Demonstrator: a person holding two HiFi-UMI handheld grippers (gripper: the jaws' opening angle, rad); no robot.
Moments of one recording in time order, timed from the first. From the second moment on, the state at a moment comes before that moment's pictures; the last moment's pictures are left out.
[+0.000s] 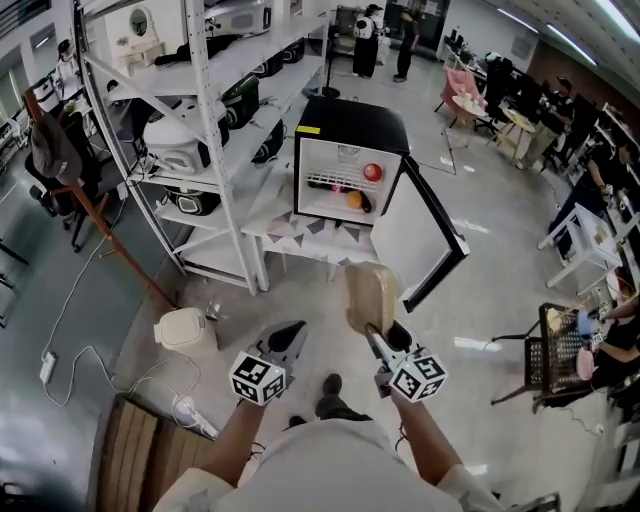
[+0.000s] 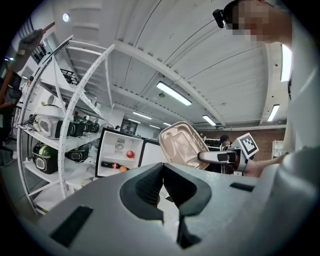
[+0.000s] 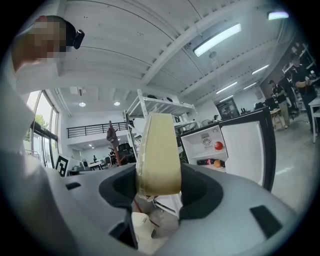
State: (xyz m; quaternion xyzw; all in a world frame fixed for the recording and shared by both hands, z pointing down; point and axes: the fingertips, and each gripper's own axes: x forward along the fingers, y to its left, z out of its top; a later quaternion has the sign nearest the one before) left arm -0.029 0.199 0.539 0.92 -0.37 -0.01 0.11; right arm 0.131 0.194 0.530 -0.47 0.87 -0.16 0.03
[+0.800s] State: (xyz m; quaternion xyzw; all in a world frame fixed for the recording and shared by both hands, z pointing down) left arm -0.007 0.061 0.539 0.91 -0.40 0.00 0.11; right arm 0.160 0.047 0.547 -0.45 0.88 -0.16 0.03
